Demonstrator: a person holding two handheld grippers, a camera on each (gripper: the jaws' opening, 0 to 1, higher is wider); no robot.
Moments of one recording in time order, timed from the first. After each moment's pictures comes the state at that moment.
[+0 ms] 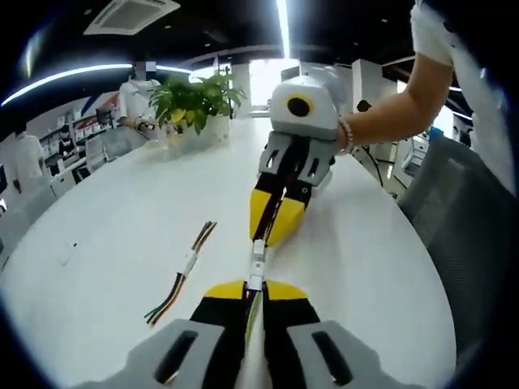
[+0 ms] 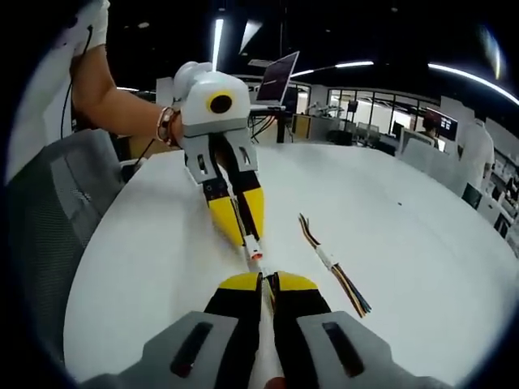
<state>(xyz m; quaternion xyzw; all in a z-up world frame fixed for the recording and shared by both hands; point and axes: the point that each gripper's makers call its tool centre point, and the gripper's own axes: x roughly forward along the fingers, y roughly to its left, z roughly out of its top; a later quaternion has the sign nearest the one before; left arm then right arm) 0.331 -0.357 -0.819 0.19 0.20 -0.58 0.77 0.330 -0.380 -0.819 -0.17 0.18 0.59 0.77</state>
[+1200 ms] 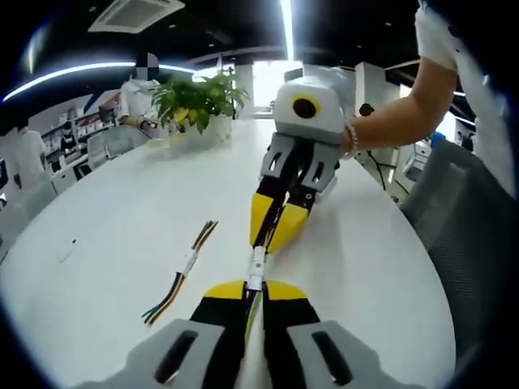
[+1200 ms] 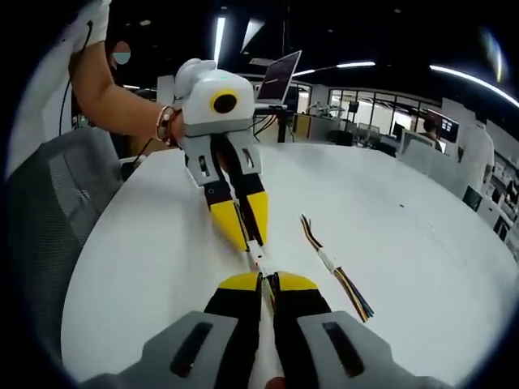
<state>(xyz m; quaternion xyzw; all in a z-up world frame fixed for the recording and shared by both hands) 0.334 -0.359 -0.820 0.18 0.20 -0.57 0.77 0.330 -0.375 -0.822 -0.18 0.18 0.59 0.77</state>
